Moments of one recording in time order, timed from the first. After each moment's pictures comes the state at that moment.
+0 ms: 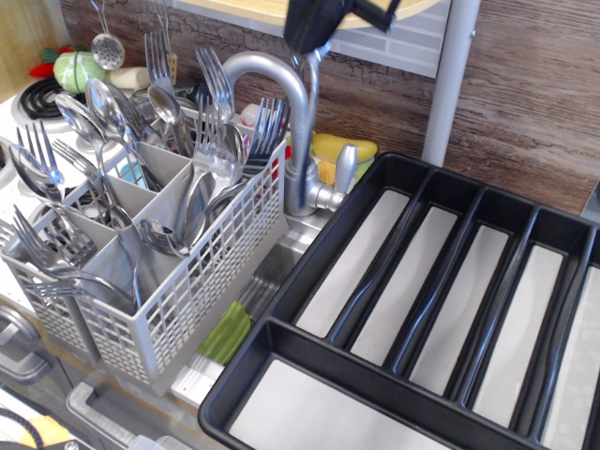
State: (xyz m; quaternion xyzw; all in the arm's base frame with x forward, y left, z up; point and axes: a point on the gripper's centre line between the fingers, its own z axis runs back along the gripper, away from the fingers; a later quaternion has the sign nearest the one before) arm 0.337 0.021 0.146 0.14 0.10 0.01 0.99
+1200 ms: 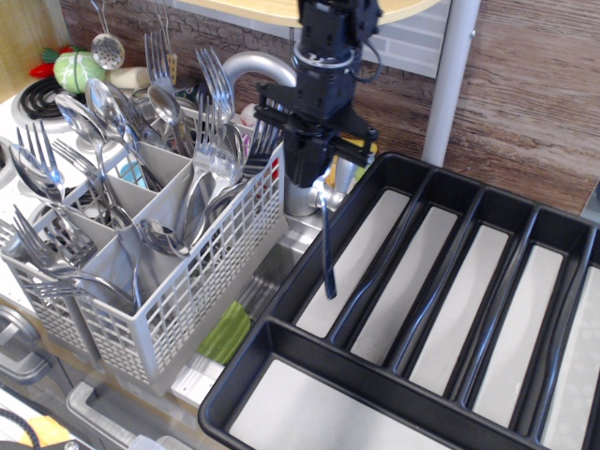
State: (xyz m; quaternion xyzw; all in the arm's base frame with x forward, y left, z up) arm 0.333 0.011 0.050 0.07 0.00 -0.01 1.00
